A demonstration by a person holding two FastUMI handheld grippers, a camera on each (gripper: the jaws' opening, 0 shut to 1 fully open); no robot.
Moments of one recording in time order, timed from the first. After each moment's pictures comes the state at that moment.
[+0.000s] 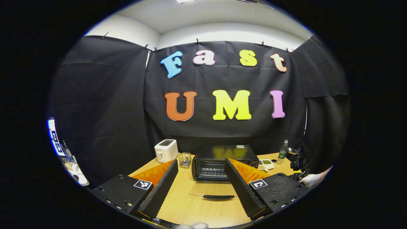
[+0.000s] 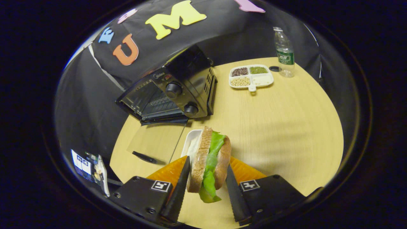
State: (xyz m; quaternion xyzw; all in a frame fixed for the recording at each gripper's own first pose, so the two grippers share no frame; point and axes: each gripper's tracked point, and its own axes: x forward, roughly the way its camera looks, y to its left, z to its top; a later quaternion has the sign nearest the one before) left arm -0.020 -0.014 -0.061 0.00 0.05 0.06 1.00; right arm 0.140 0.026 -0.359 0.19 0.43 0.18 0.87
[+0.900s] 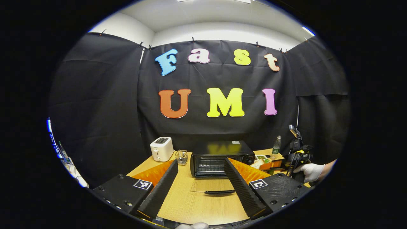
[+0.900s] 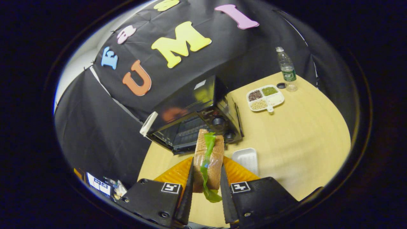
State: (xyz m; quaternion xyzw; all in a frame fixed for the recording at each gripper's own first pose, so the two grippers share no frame) left arm -0.042 0.007 -0.071 0.00 0.07 0.01 1.00; right arm 0.138 0.116 -0.258 0.29 0.30 0.15 0.90
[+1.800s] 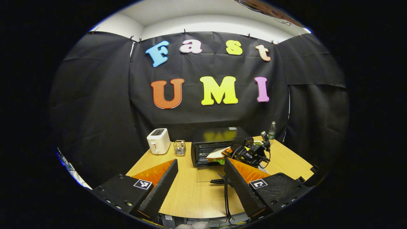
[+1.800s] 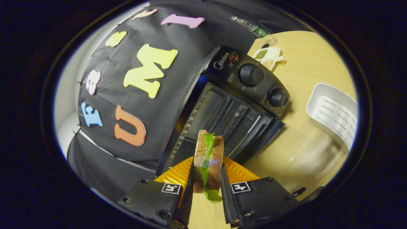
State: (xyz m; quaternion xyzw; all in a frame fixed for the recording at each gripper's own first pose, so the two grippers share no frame) left arm -0.050 0.034 -0.103 0.02 0.12 -0.03 0.99; right arm 0.267 0.250 -0.305 0.54 0.17 0.03 0.82
